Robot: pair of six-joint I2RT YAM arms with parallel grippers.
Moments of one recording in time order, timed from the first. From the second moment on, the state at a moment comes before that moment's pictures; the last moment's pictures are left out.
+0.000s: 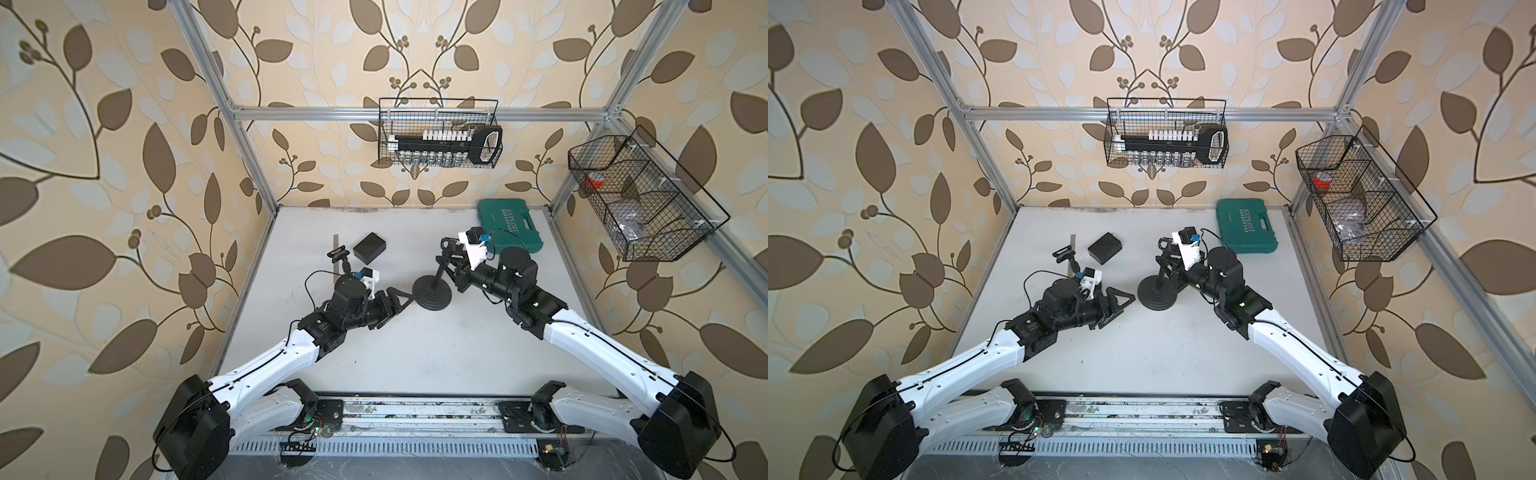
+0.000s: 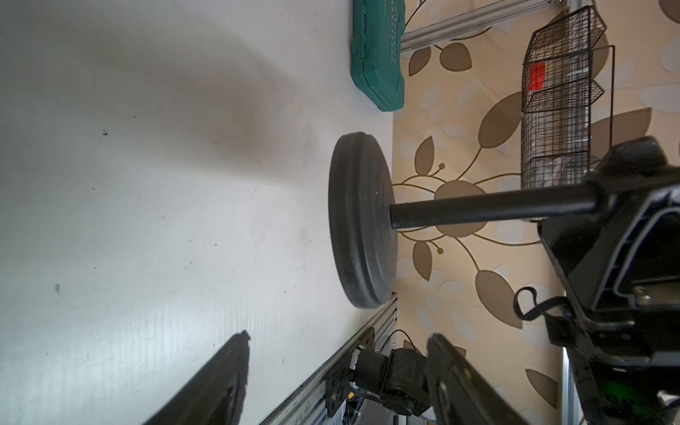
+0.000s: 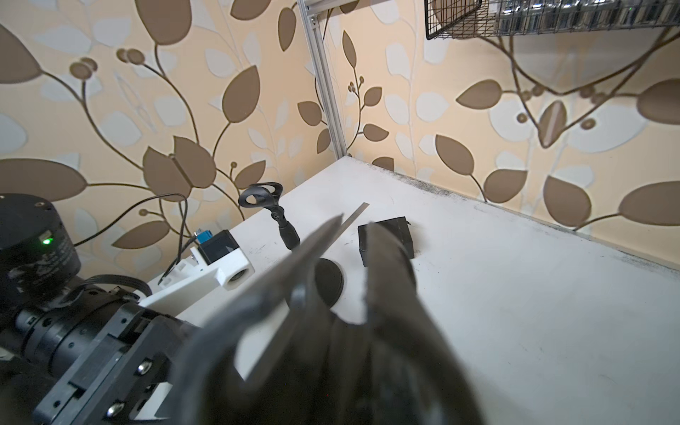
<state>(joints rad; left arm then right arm) -0.63 1.03 0.57 0.02 0.38 -1.18 0.55 1.13 0.83 0.13 -0.25 0.18</state>
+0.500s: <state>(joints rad) -0.63 1.04 0.57 0.14 0.40 -1.30 0.55 1.13 0.84 0.16 -0.32 0.28</state>
